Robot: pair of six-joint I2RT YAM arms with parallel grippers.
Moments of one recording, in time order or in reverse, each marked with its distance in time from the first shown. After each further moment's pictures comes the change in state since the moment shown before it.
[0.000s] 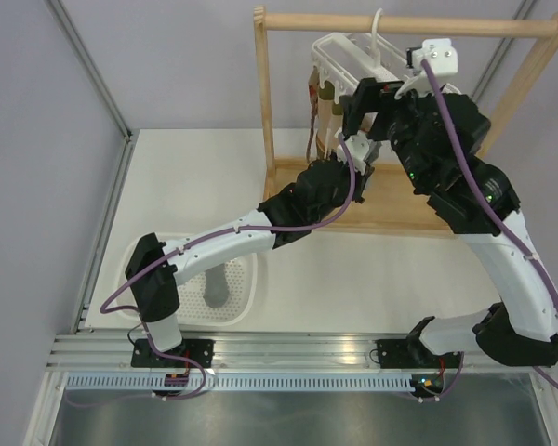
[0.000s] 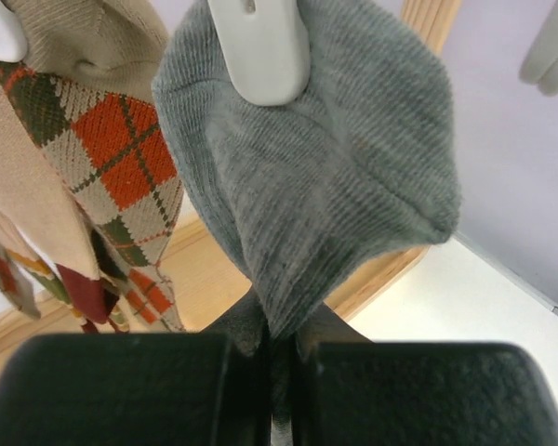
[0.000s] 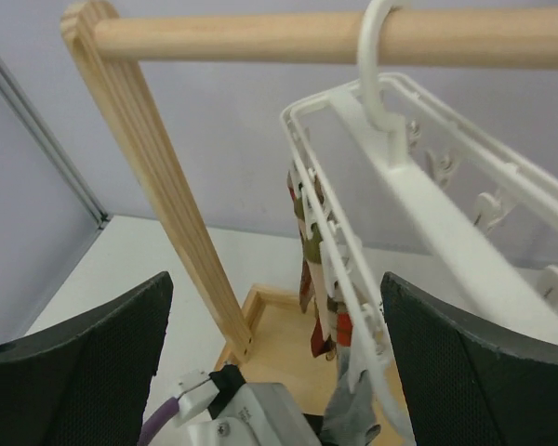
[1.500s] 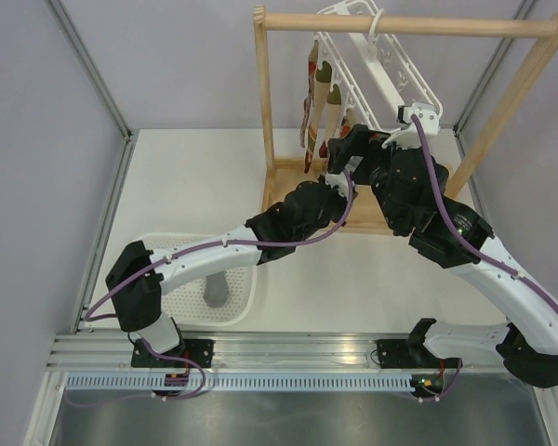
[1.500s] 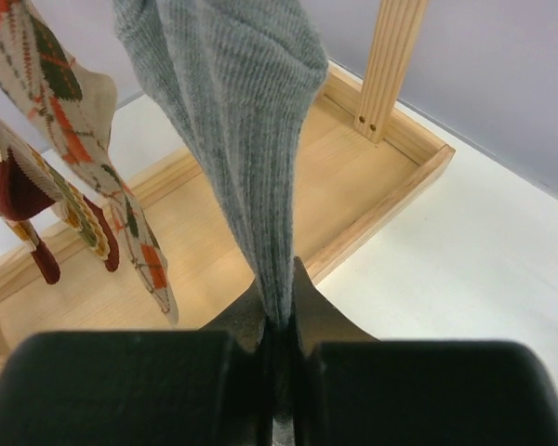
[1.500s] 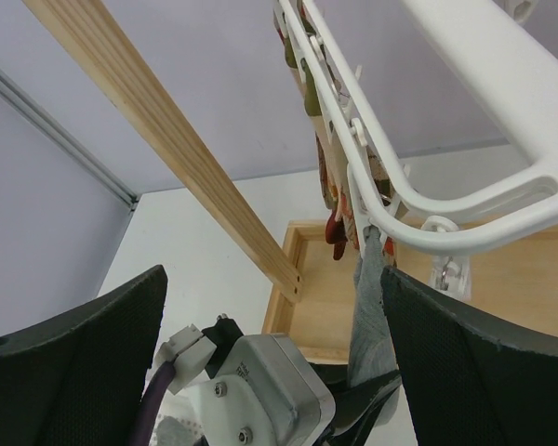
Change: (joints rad) left arm -0.006 -0.124 -0.257 0.037 0.025 0.045; right arm 0.152 -0.187 -0.473 0.141 0.216 0.311
